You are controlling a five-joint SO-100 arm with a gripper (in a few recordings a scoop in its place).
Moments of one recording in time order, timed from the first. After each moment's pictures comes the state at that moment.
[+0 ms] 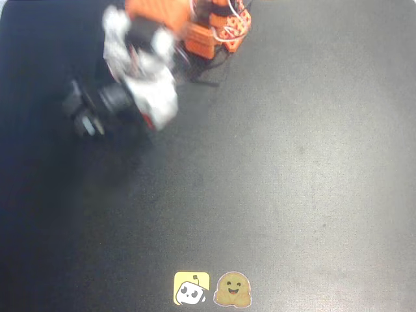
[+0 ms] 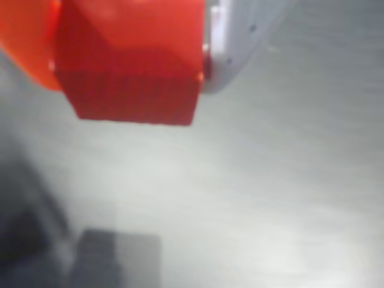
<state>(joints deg) 31.4 117.2 110.5 88.6 120.0</state>
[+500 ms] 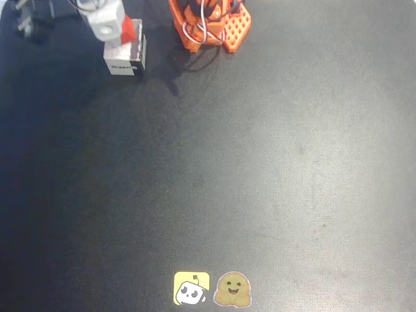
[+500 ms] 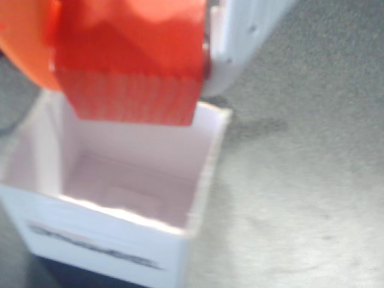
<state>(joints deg) 70.4 119.3 112.5 98.1 98.2</state>
